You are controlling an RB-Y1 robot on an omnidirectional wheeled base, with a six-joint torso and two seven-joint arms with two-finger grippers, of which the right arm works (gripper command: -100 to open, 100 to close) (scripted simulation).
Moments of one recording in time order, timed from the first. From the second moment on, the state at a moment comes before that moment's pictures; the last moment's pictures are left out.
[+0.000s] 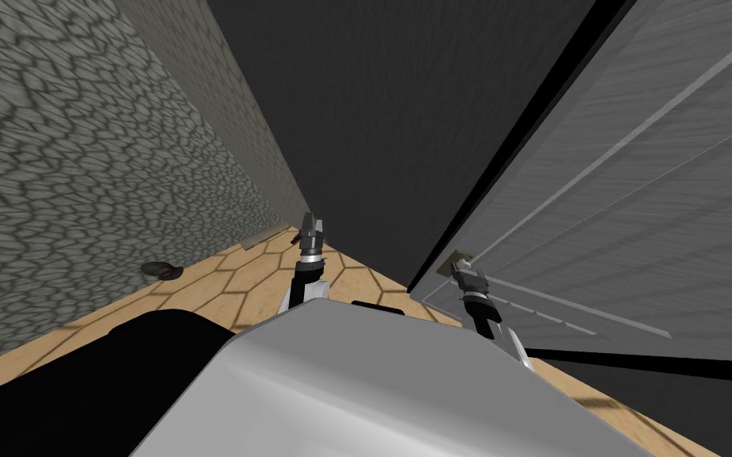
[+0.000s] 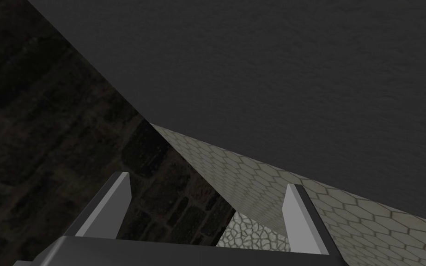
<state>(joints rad) 0.22 -0.06 -0.47 -1.44 0.70 -0.40 0.81</state>
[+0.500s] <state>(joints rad) 0.21 -0.06 -0.48 -1.44 0.70 -0.40 0.81</state>
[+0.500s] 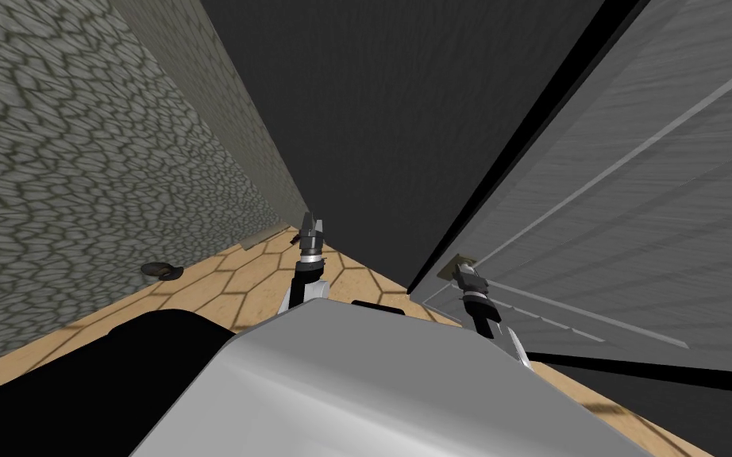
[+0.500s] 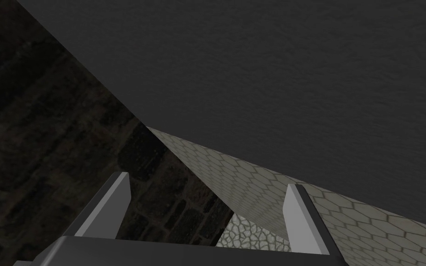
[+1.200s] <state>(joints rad) 0.20 -0.07 -0.44 -1.42 0.65 -0.40 0.72</state>
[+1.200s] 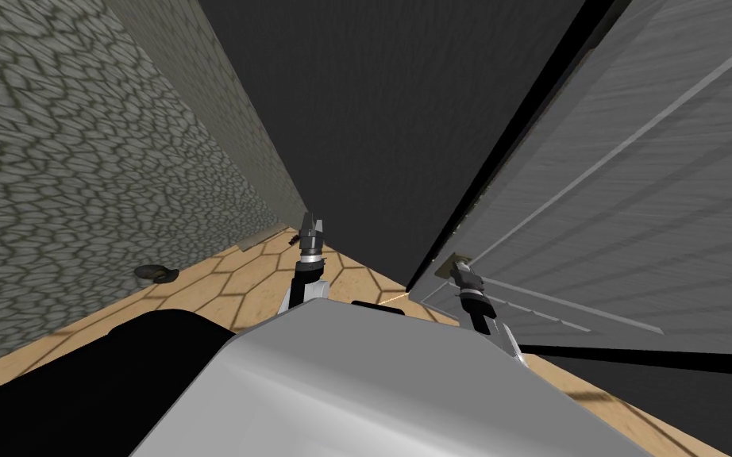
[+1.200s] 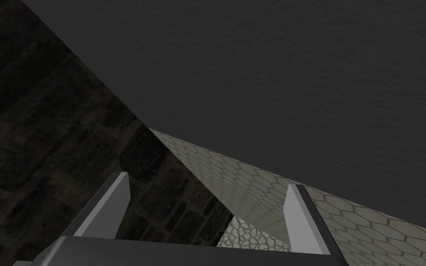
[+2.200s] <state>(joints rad) 0.14 -0.11 -0.34 -1.38 0.47 -0.40 0.46</state>
